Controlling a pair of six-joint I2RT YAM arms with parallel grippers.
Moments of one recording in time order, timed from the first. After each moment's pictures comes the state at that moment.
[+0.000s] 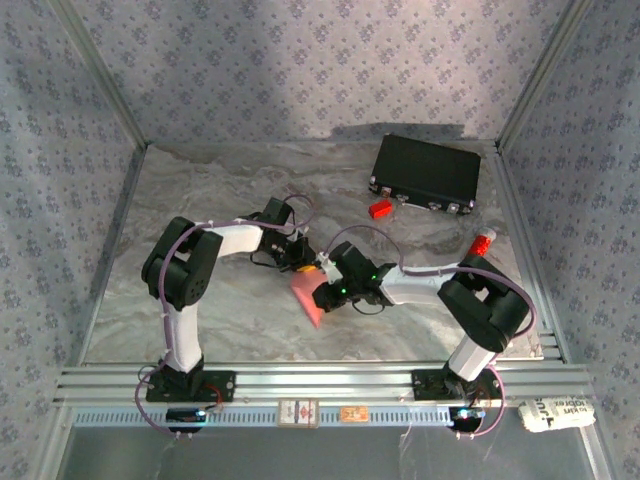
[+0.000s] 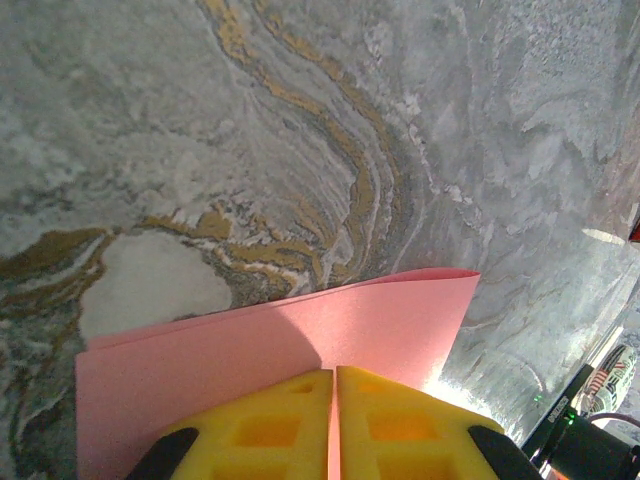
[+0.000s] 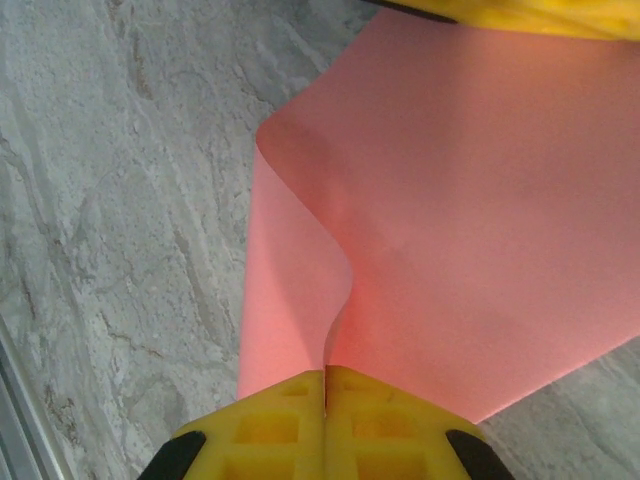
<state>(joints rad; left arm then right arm) -0.52 1.96 1.11 -0.32 0.64 -0.64 0.84 1.66 0.74 0.01 -0.37 0.42</state>
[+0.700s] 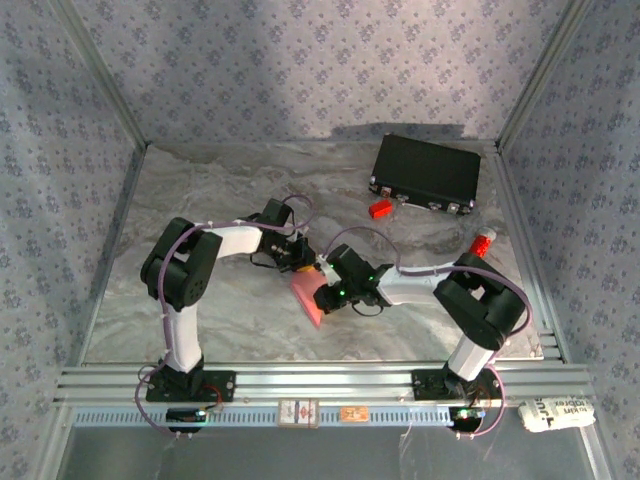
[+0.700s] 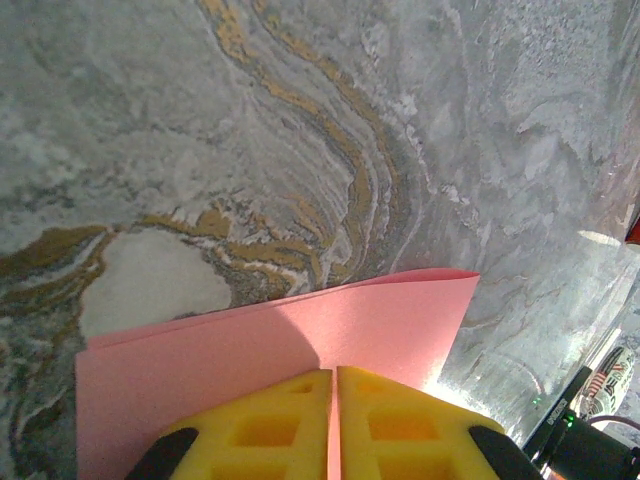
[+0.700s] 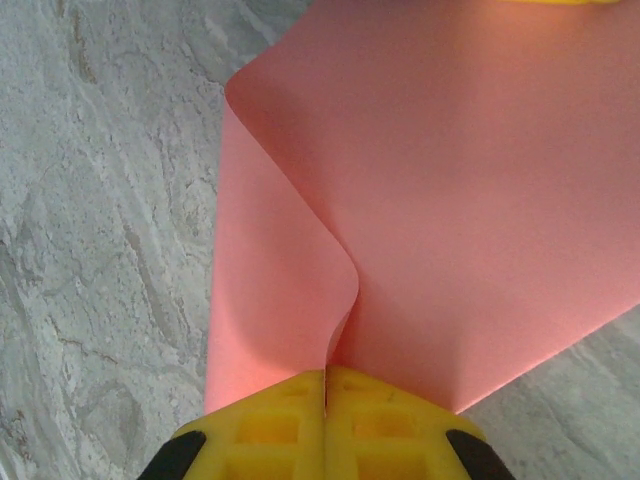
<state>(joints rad) -0.52 1.95 1.09 -0.29 0.64 -0.65 0.86 1.68 0.75 -0.01 -0.32 0.42</state>
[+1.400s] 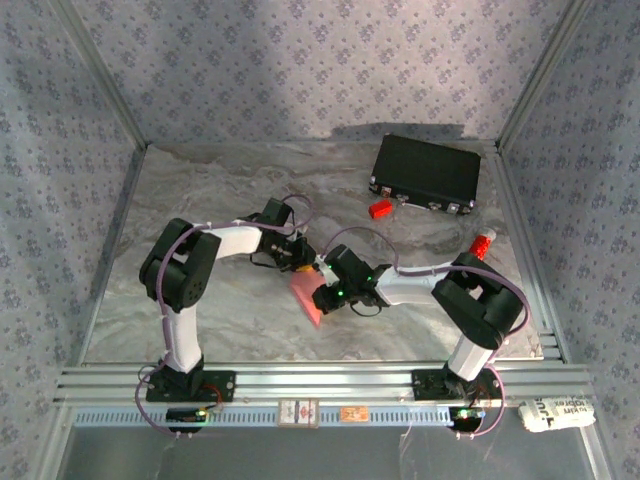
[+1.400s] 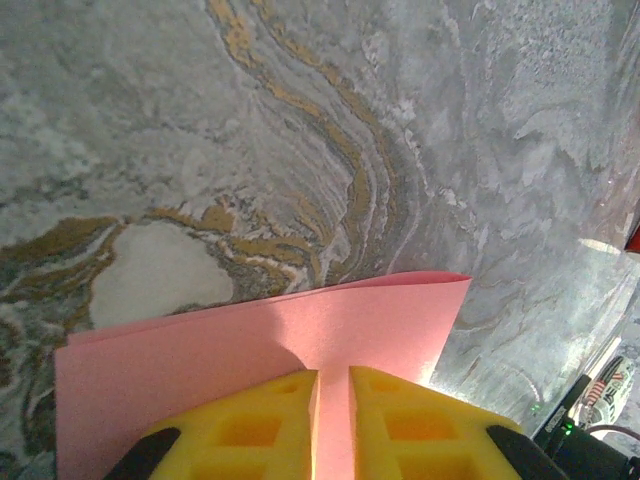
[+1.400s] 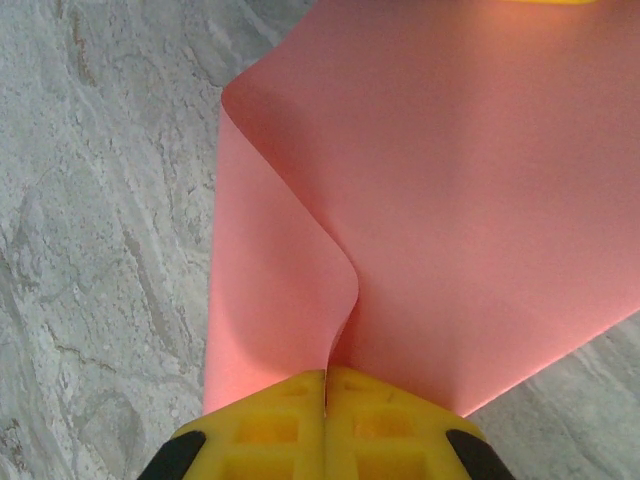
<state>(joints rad) -0.52 1.94 1.09 -0.29 0.62 -0.67 0.87 1.69 0.76 0.00 -0.30 0.42</state>
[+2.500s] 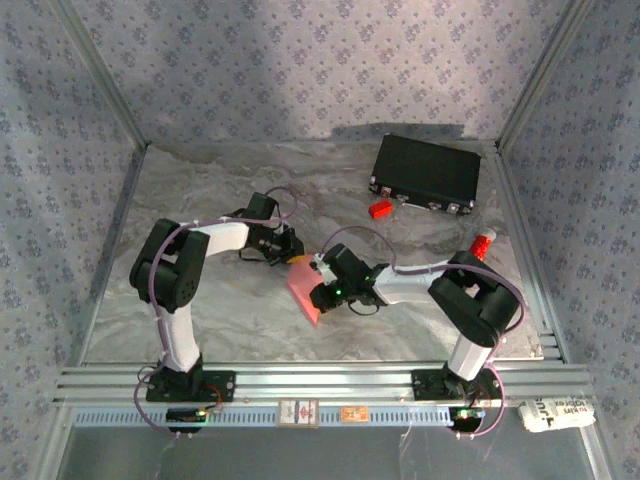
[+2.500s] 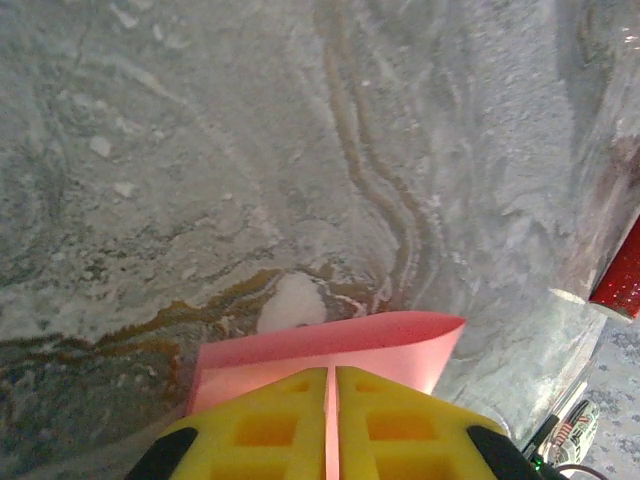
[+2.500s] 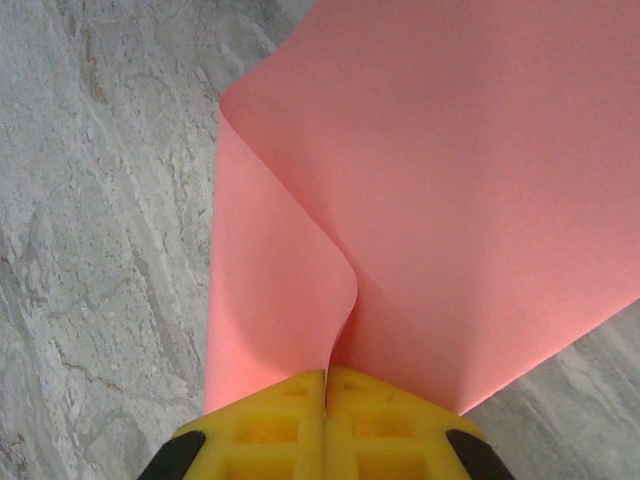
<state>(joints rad) -0.43 1.91 1.07 -0.27 0.62 -0.70 0.87 1.71 0.77 0.02 -0.31 0.42</state>
